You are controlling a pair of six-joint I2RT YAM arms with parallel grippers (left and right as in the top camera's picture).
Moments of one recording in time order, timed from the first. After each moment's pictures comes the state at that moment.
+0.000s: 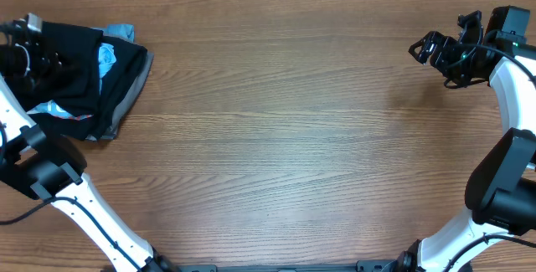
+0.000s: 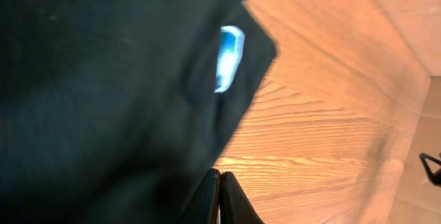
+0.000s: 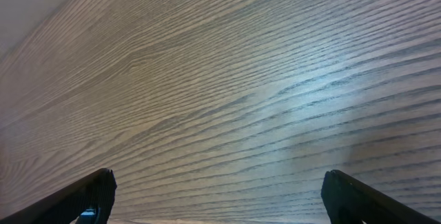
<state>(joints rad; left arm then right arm) 0.62 2.51 2.64 -1.68 0.67 0.20 -0.33 1.92 1.54 -0.72 -0.49 0.13</state>
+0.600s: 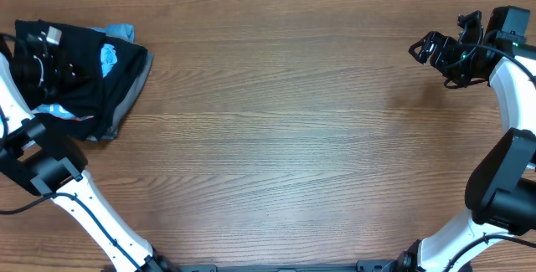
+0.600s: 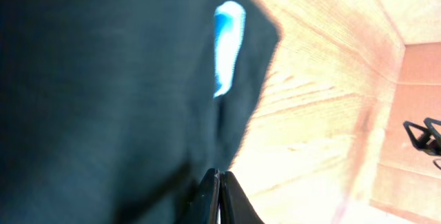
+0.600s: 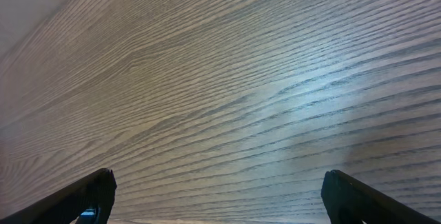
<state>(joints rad) 0.62 2.54 2.55 -1.66 0.77 0.34 -0.33 1.92 1.54 -0.72 -0.49 0.13</state>
